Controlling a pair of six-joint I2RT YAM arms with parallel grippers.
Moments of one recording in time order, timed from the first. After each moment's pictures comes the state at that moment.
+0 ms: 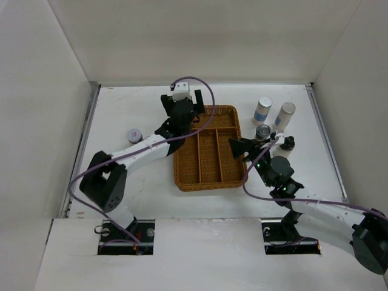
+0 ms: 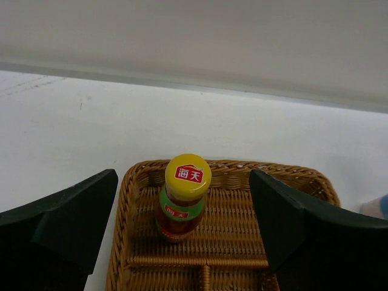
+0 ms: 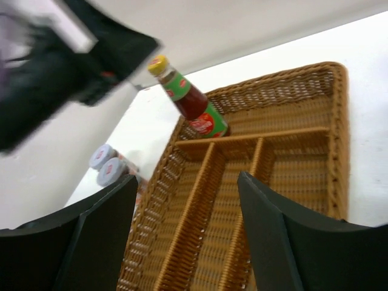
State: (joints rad) left arm -0.67 1.68 1.16 0.38 -0.68 -0.26; right arm 0.72 0.93 0.31 0.73 0.31 0.55
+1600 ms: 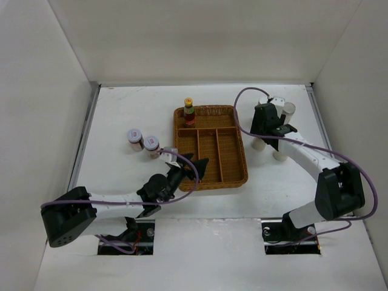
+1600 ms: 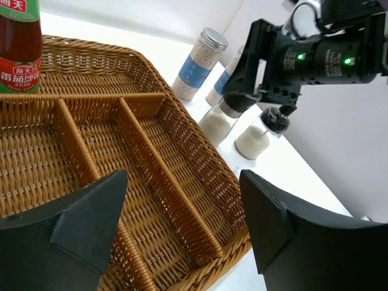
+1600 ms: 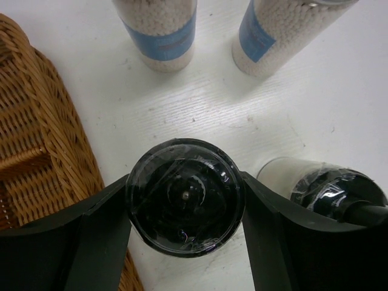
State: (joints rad) left arm -1.05 1.14 0.22 1.06 -0.47 -0.47; right arm 0.34 1.48 1.03 -0.33 0.52 0.43
